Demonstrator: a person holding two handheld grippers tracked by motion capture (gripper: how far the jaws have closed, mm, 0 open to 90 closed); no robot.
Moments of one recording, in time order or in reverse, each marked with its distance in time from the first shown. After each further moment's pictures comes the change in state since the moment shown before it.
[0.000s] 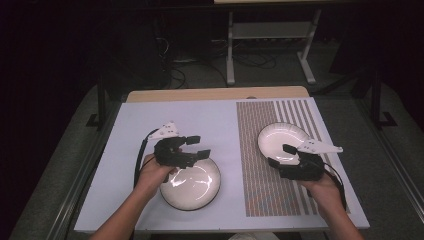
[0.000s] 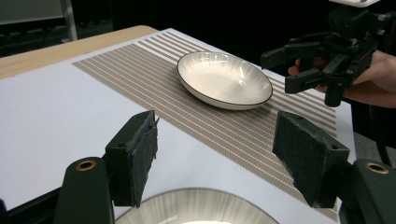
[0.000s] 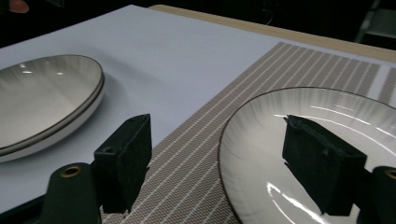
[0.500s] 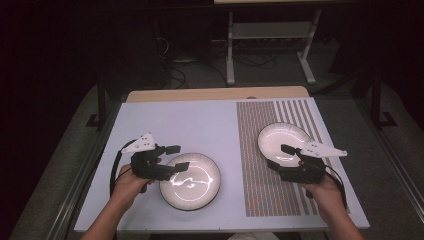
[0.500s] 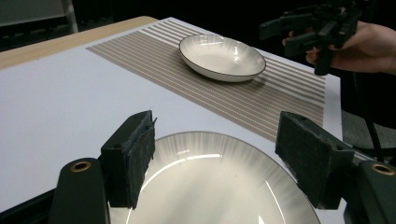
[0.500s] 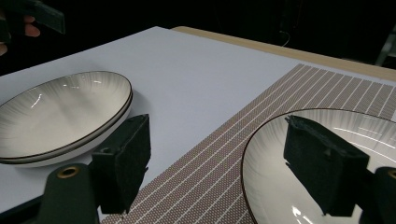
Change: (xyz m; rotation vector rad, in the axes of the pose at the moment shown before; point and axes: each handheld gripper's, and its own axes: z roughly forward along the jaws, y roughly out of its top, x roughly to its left) left arm 0.002 -0.028 -0.058 0.017 0.000 0.045; right arm 0.005 0.000 -0.008 -0.075 0.049 -0.023
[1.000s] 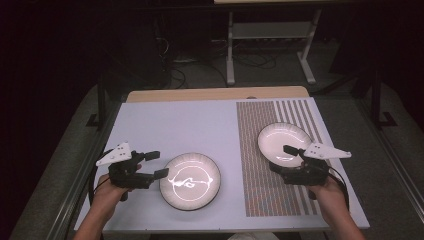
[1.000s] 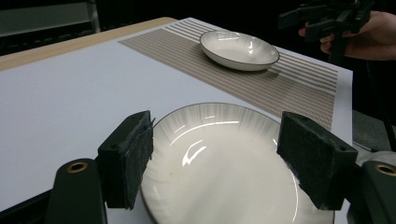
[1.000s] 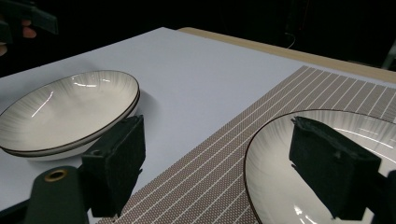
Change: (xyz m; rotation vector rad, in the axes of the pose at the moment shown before) left arm 0.007 -0.027 -0.047 -0.023 0.072 0.012; right arm -0.001 0.000 -0.007 -0.007 0.024 -0.007
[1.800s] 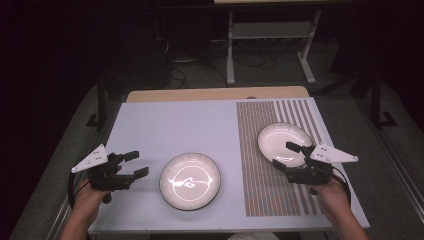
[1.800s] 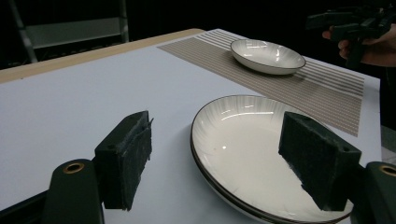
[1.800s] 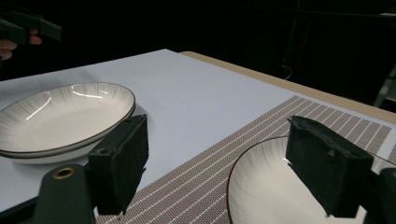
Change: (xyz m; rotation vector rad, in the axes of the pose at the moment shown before) left arm 0.025 -0.023 -0.036 -0.063 0.086 -0.014; right arm -0.012 -0.008 -0.004 -0.109 0.014 -0.092
